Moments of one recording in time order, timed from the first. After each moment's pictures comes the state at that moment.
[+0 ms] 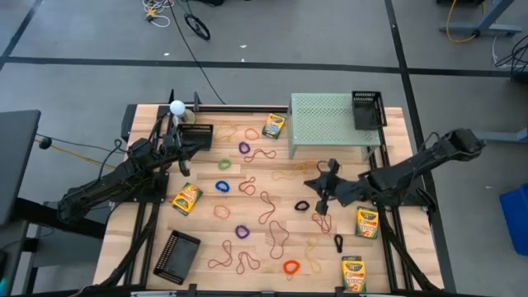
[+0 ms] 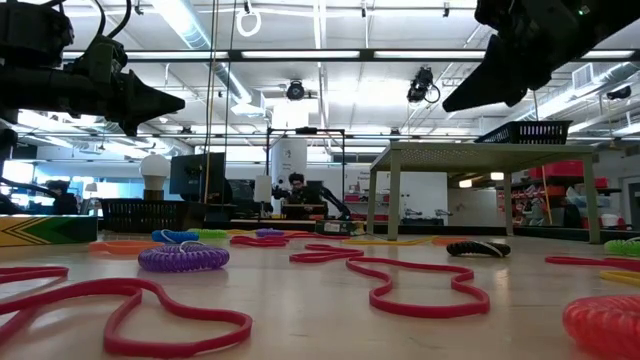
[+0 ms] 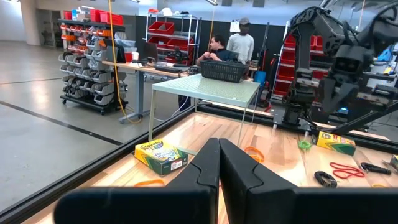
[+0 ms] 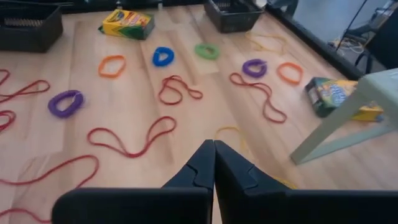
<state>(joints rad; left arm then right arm) 0.53 0.01 0.01 0.10 0.13 -0.09 0.40 1.15 0.60 -0.09 0.62 0.36</state>
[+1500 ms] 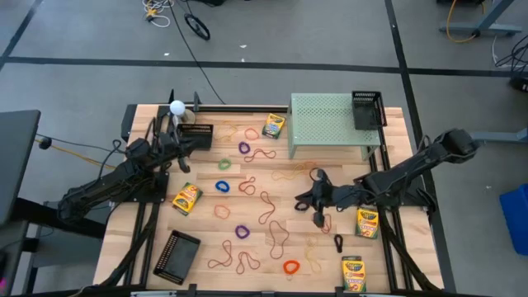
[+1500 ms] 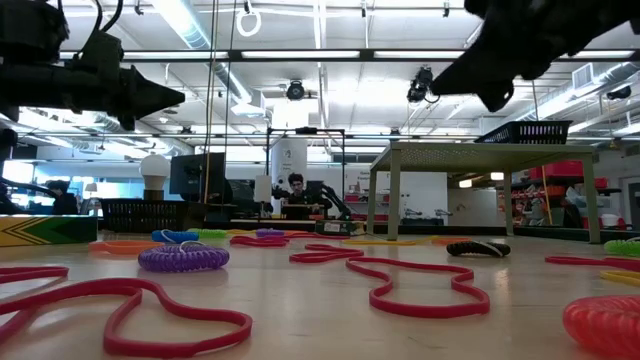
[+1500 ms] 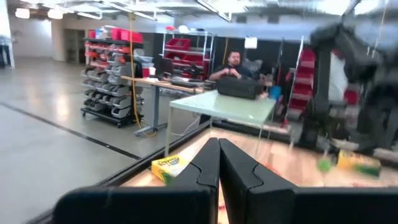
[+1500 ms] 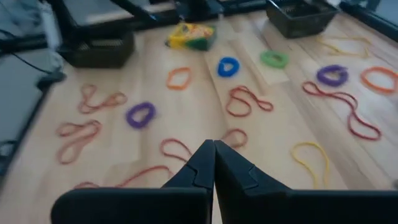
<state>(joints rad) 0.53 0.02 0.01 0.17 0.06 -0.11 0.40 1.25 0.60 0.14 0.44 0.36</state>
